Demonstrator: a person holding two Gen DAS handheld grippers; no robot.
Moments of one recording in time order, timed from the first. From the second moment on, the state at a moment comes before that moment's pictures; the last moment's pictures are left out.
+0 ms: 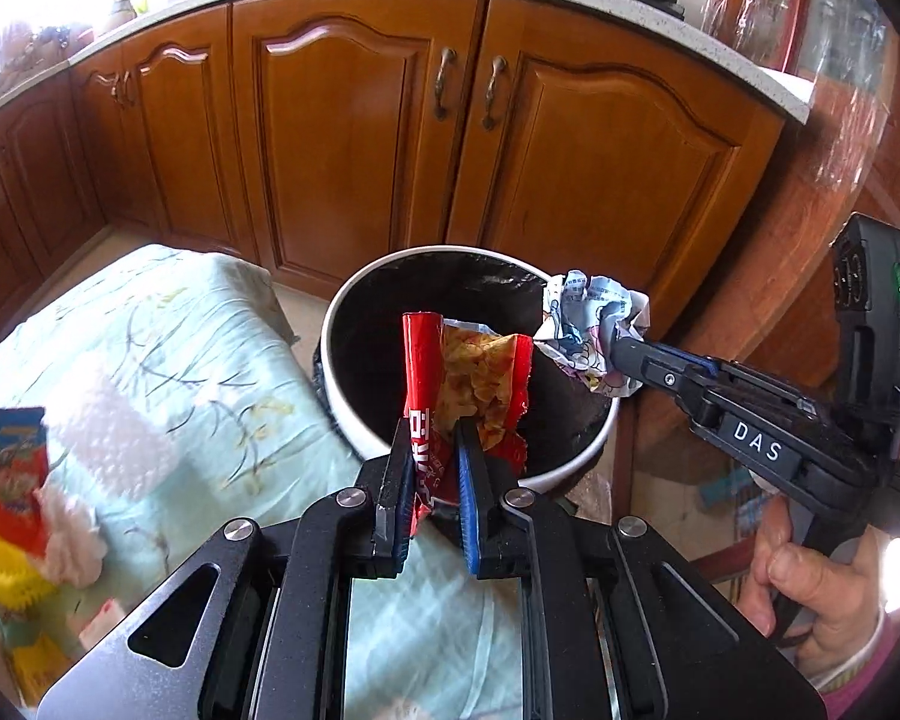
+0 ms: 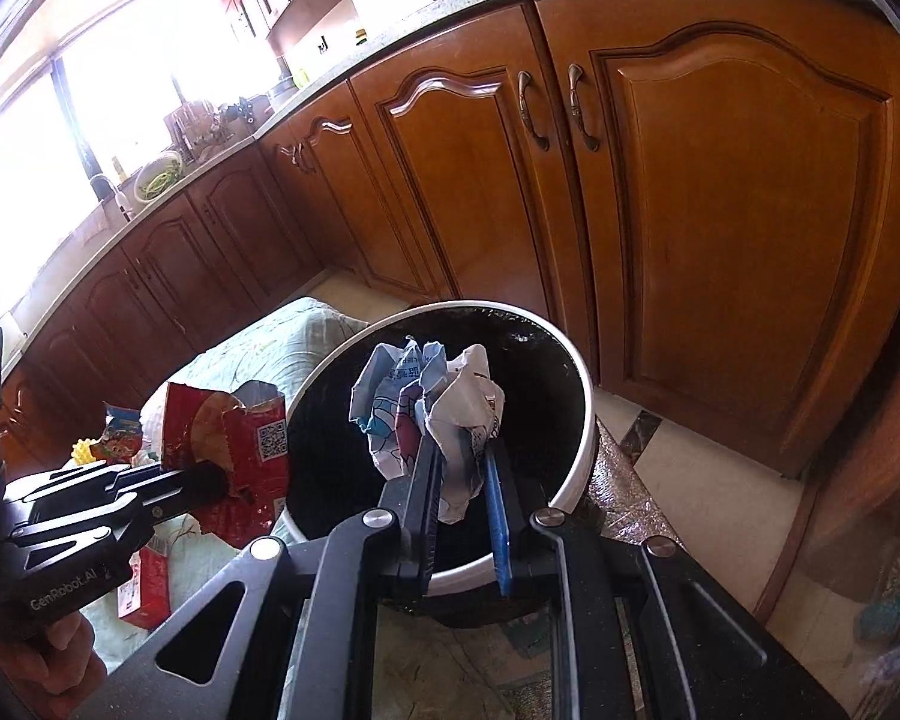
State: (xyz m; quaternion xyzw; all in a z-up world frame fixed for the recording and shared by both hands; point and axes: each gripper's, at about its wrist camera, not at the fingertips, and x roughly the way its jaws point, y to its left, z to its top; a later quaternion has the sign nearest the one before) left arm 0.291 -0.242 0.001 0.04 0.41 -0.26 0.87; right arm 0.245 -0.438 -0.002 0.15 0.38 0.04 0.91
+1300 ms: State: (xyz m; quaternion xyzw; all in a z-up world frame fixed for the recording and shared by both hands) left arm 0.229 -0.154 -0.012 -0.03 0.40 -0.18 0.90; right arm 0.201 -0.391 -0.010 0.22 0.36 0.09 0.90
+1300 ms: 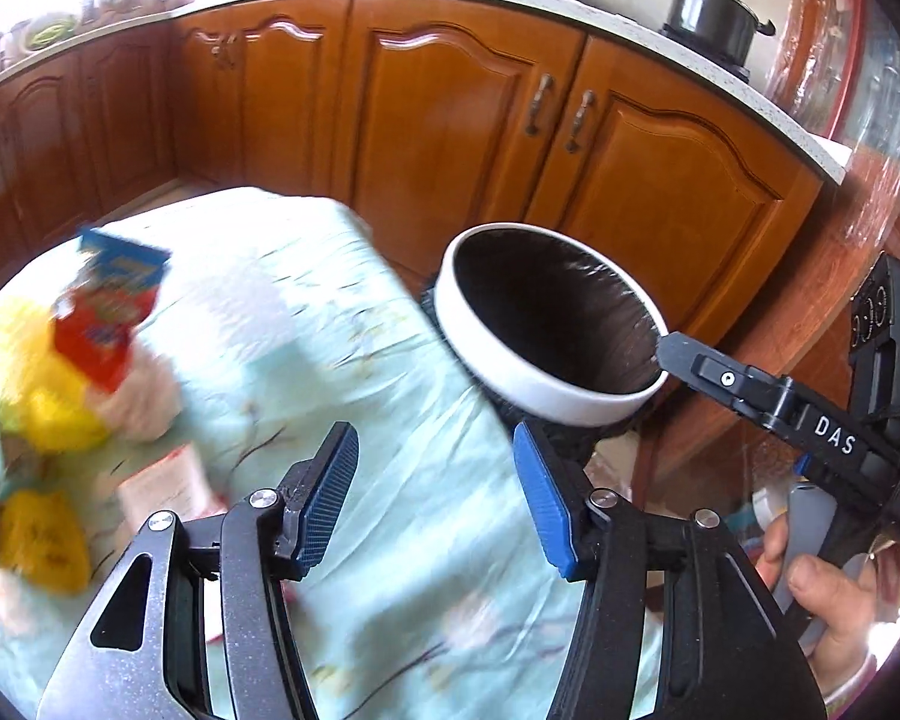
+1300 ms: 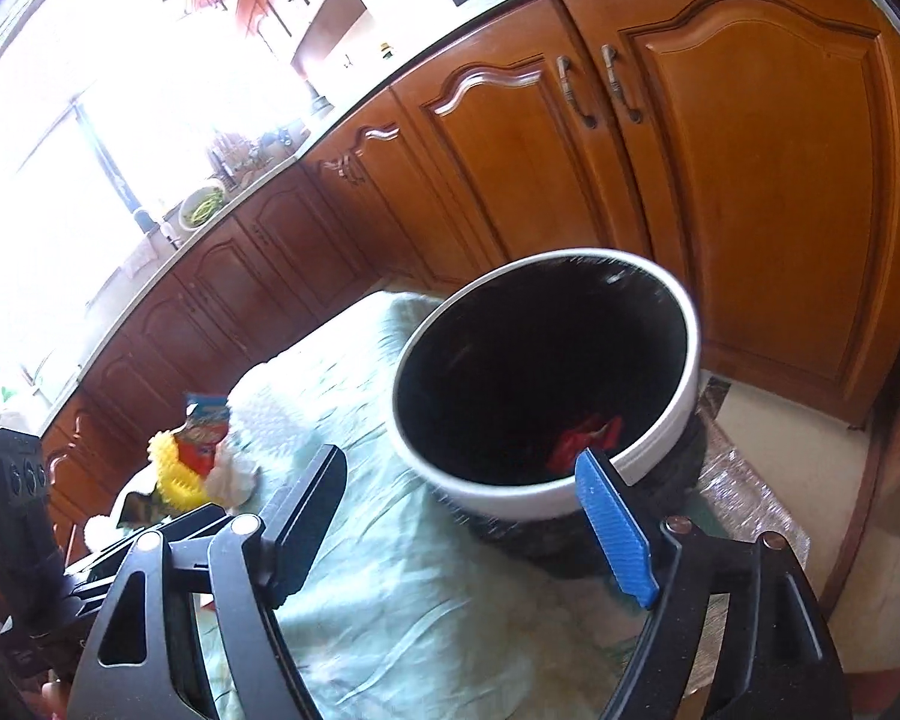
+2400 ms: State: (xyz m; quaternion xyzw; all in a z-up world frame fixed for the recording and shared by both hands) left arm 0.187 0.023 -0.043 -0.16 0.42 -0.04 0.89; right arm 0.169 -0.201 -0.034 0.07 0.42 0.27 0.86
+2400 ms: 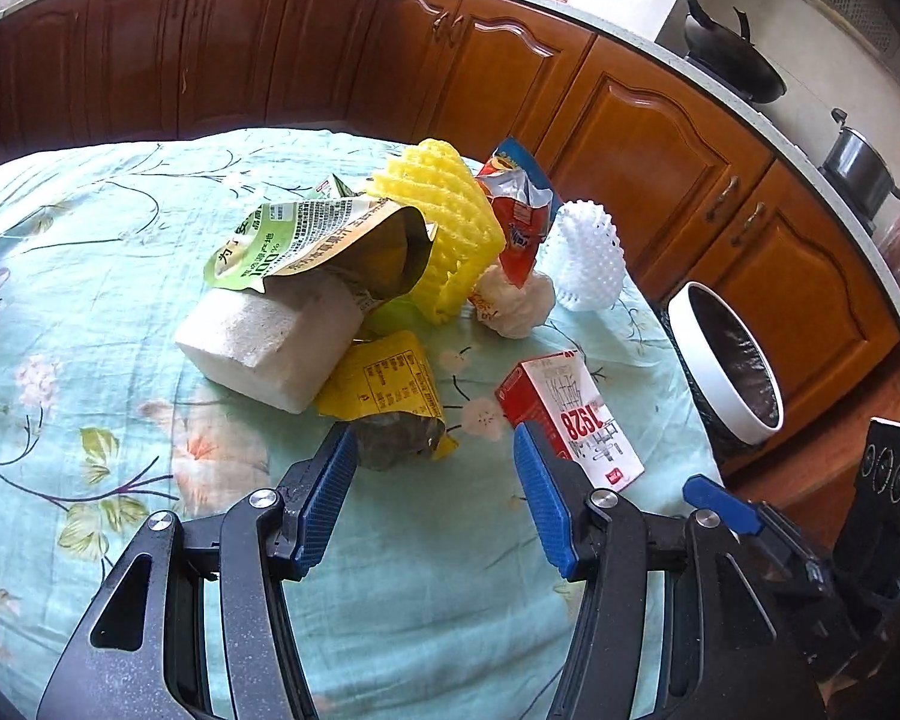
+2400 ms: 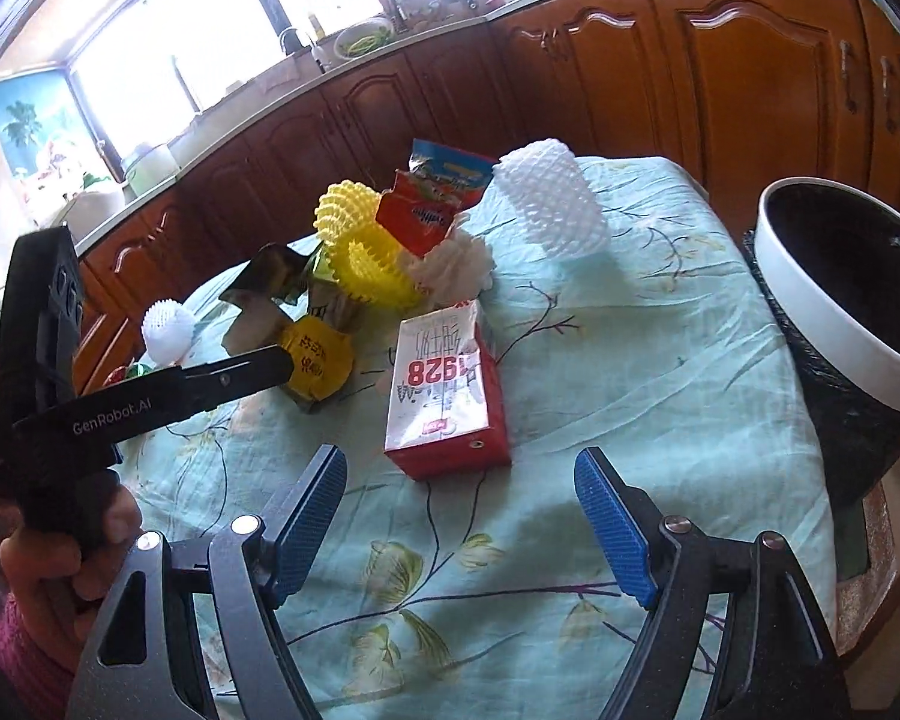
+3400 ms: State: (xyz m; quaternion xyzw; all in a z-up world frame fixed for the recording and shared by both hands) left arm 0.201 -0.028 -0.031 -0.14 0.42 -0.14 0.88; right arm 0.180 -0.261 -0.017 0.09 0.40 0.22 0.89
